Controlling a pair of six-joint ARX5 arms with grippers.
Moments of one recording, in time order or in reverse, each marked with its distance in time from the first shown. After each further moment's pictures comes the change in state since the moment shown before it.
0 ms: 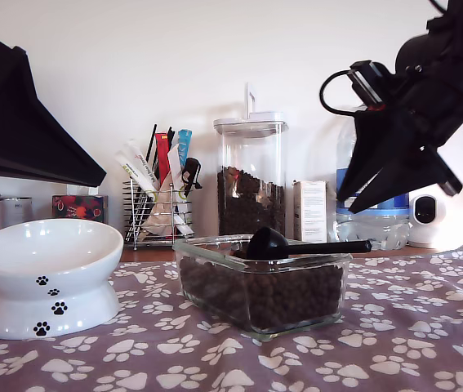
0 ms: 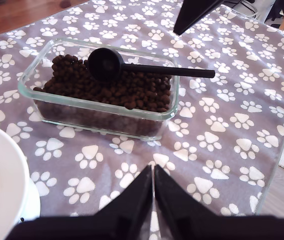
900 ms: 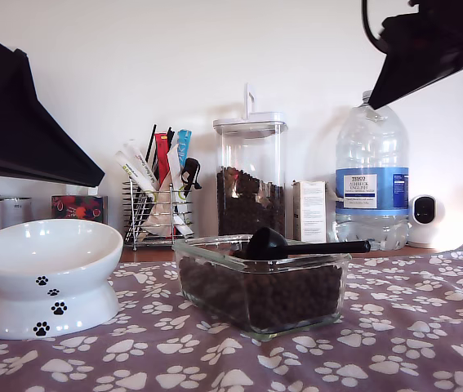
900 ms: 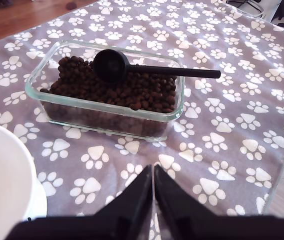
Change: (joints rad) left arm 0.000 0.000 0.000 0.003 -0.024 0.007; right arm 0.330 -0.685 -0.489 0.634 0.788 -0.320
